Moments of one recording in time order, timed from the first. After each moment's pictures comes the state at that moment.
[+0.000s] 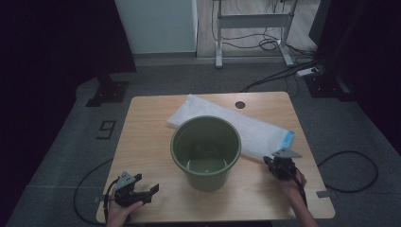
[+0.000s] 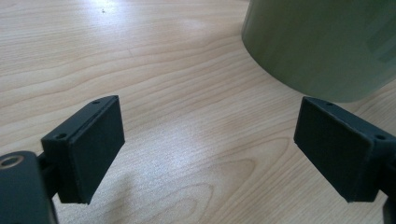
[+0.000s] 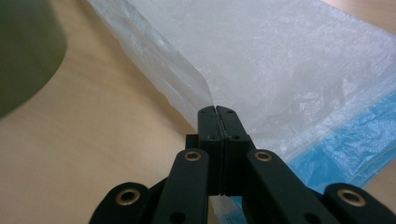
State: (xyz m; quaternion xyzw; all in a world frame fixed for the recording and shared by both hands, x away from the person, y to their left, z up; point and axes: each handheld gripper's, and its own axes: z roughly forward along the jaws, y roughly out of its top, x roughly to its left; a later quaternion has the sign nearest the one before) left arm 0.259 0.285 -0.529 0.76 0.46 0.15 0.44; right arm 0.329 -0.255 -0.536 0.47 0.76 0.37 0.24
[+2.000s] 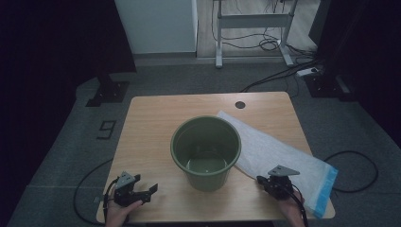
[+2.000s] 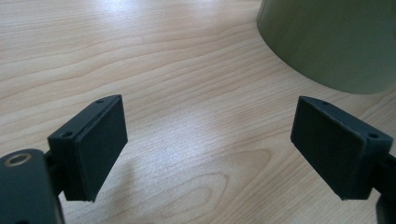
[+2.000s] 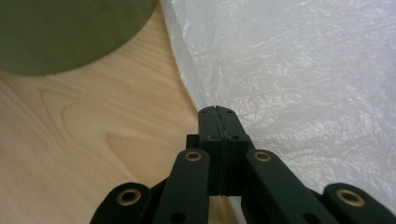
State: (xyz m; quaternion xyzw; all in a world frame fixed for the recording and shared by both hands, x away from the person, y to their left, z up) left arm 0.260 0.288 -0.532 0.76 0.48 0.16 0.42; right arm 0.282 -0.234 -0.550 0.45 0.79 0.39 0.16
